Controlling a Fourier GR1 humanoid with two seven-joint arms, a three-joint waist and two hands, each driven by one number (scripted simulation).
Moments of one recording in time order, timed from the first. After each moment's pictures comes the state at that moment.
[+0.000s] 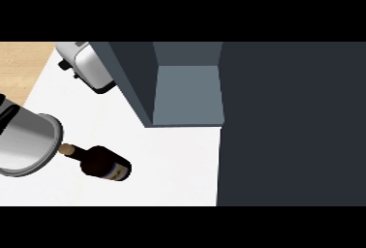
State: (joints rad) left arm -0.04 0.20 0.37 -2.26 0.70 -0.13 0.68; right arm 0.29 -0.18 0.12 -2.42 -0.30 0.18 0.29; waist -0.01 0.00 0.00
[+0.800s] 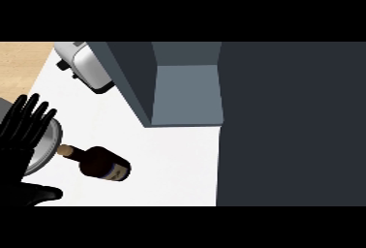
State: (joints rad) left arm 0.02 0.11 0.33 -1.88 0.38 -0.34 0.27; right arm 0.33 -0.16 0.11 -2.41 -0.32 0.23 0.25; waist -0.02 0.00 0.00
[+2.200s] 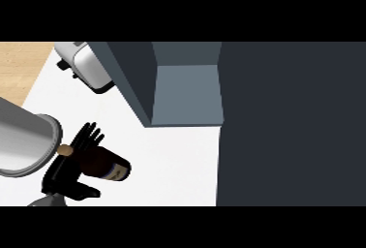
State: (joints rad) left arm -0.08 0.14 0.28 -1.05 0.19 -0.61 -0.27; right arm 0.35 -0.16 0.07 -2.40 -0.35 0.28 0.23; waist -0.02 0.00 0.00
